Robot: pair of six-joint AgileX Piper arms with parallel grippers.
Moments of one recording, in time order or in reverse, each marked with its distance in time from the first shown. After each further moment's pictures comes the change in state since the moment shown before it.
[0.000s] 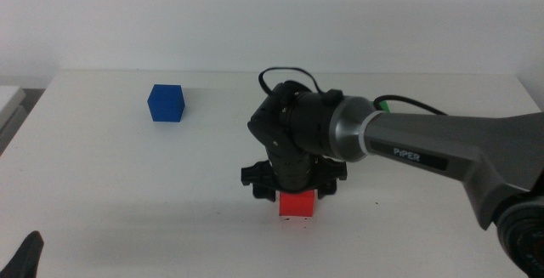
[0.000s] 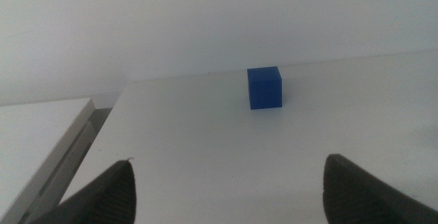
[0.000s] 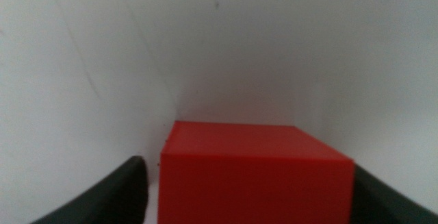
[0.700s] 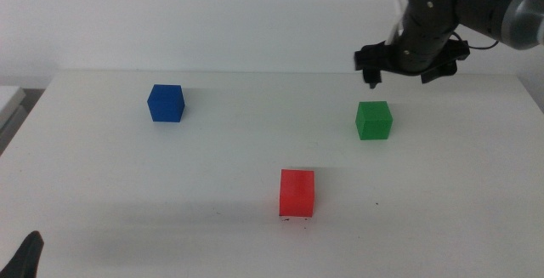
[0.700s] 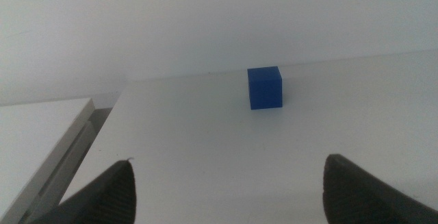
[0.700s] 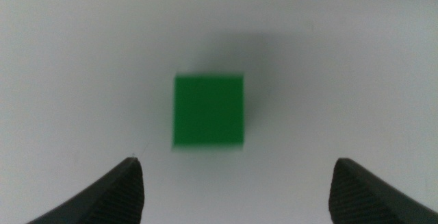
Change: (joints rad) left arm 0.000 -0.001 0.000 0.000 0.000 0.000; right arm -0.390 -0.236 -0.056 -0.009 -0.014 -0.468
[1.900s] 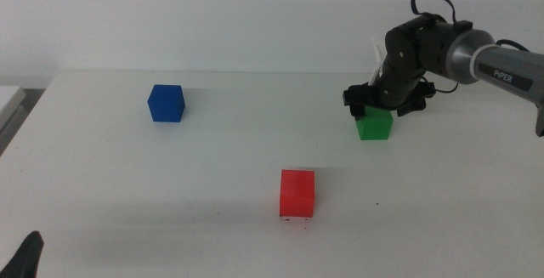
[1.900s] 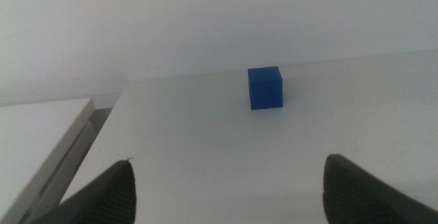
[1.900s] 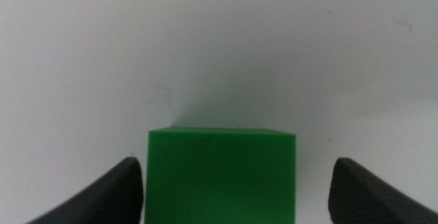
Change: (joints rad) left arm 0.000 0.000 0.000 0.000 0.000 0.000; right arm -0.088 0.293 -0.079 0.107 -0.187 -0.121
